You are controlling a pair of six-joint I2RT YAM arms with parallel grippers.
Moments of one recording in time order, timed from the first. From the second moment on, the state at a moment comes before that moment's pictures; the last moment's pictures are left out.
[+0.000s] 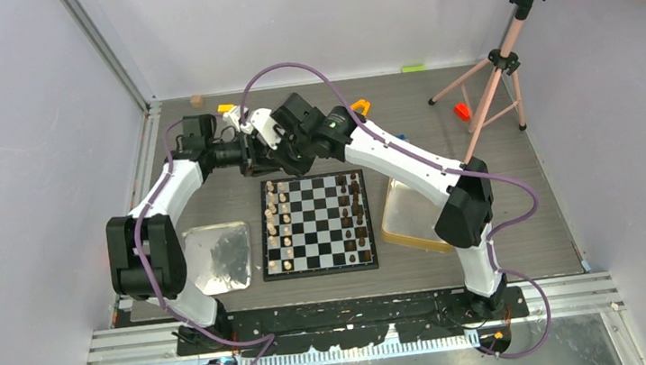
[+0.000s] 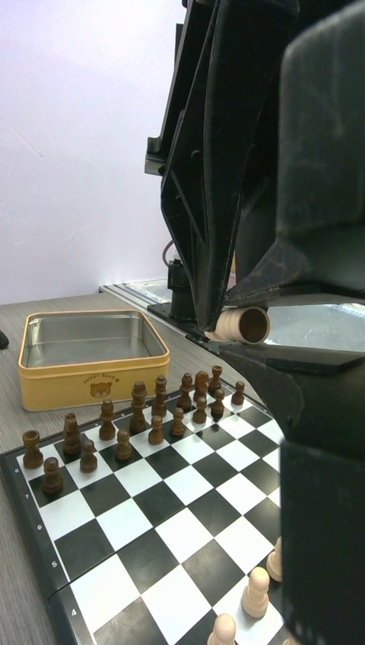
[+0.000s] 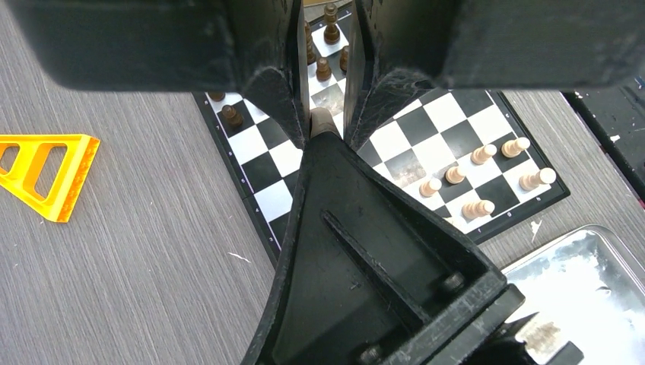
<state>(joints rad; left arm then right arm) -0.09 1.61 1.15 -0.32 1.16 -0.57 0.90 1.99 2.03 -0.86 -0.05 -0.20</state>
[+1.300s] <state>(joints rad) -0.07 1.68 0.92 0.95 1.35 -1.60 0.64 1.74 1.77 -0.67 -0.72 -0.14</state>
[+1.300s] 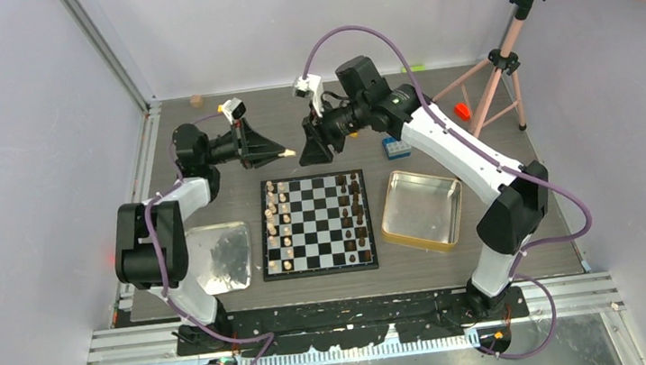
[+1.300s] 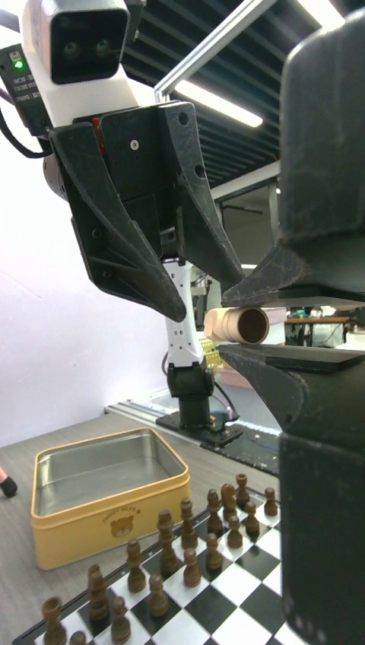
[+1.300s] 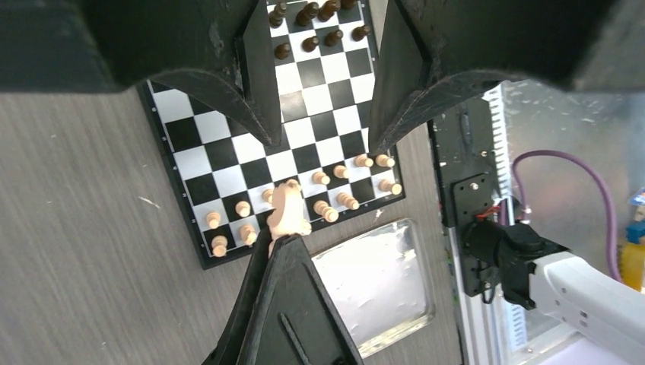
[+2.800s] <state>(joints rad) -0.11 1.83 1.04 1.30 1.47 -2.02 0.76 1.61 1.74 -0.76 -0.34 -0.32</state>
